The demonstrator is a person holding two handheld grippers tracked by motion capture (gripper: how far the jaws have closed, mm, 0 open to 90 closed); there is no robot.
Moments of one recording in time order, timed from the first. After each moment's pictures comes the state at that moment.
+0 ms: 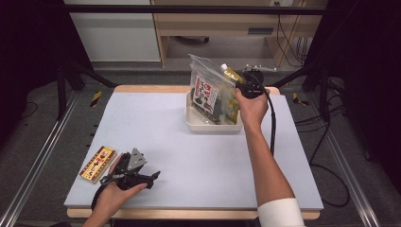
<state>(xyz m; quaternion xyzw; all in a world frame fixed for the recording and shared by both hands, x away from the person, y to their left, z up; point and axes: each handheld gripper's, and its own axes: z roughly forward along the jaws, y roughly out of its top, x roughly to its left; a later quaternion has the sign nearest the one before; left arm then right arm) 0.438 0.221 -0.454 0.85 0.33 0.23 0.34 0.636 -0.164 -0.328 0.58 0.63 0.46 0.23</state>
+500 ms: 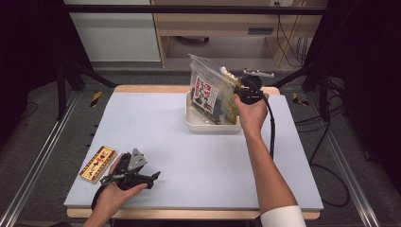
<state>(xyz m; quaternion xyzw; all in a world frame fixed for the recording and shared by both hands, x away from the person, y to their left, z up) 0.438 0.221 -0.454 0.85 0.33 0.23 0.33 0.622 -0.159 -0.336 0.56 0.65 0.45 0.24</state>
